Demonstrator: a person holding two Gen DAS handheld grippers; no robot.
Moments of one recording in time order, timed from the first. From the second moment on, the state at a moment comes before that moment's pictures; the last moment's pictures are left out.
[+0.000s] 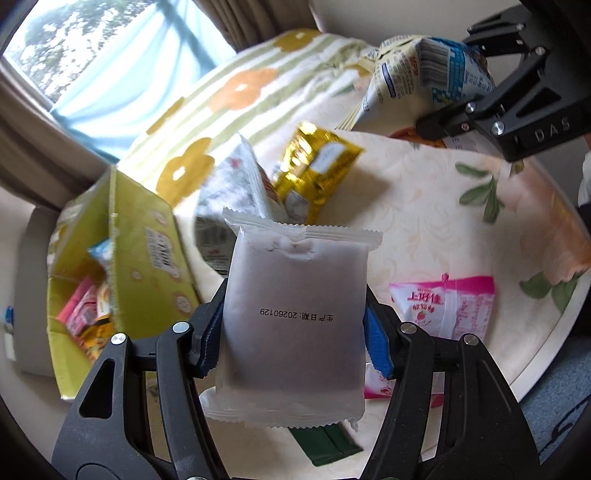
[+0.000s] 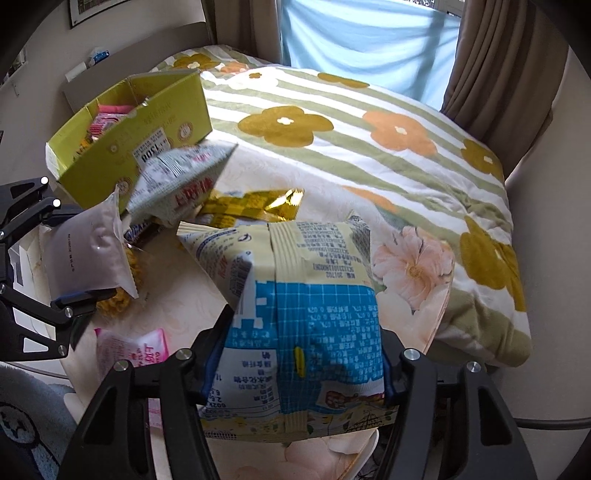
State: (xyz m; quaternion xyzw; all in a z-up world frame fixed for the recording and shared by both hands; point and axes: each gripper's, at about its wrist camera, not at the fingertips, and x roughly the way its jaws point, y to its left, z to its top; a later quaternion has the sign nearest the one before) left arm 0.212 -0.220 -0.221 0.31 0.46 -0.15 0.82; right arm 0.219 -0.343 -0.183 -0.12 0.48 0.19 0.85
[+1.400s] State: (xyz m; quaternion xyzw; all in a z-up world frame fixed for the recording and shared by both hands) left arm 0.336 0.147 -0.155 0.08 0.49 -0.07 0.86; right arm 0.293 -0.030 -0.089 -0.06 0.42 0.19 0.89
